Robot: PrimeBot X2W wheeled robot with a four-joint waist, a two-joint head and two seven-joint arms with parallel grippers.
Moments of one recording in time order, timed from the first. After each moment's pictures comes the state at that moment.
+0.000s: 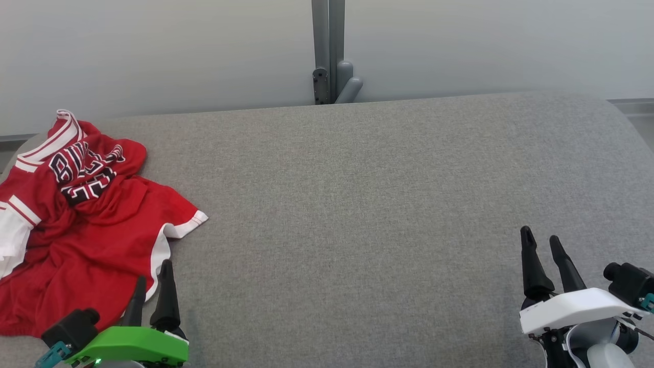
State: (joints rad) left arm -0.03 0.05 0.03 0.30 -0.78 -0.13 -0.10; right arm -0.02 -0.05 -0.07 0.17 0.59 0.13 -0.11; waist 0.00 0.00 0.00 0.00
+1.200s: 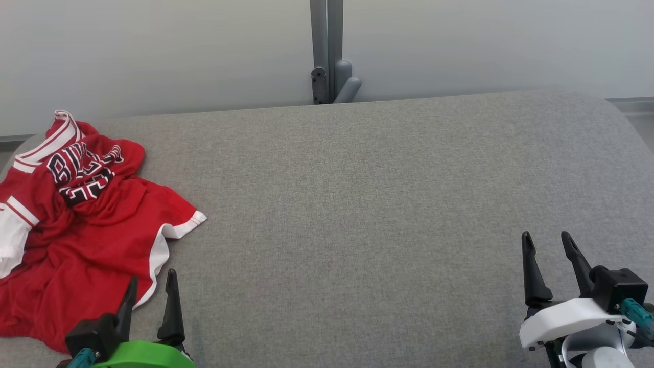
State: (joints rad) left arm 0.02 0.06 0.04 0.26 -0.31 -0.12 -0.20; right arm 0.00 -0.06 -0.10 0.17 0.15 0.13 -0.20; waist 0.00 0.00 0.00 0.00
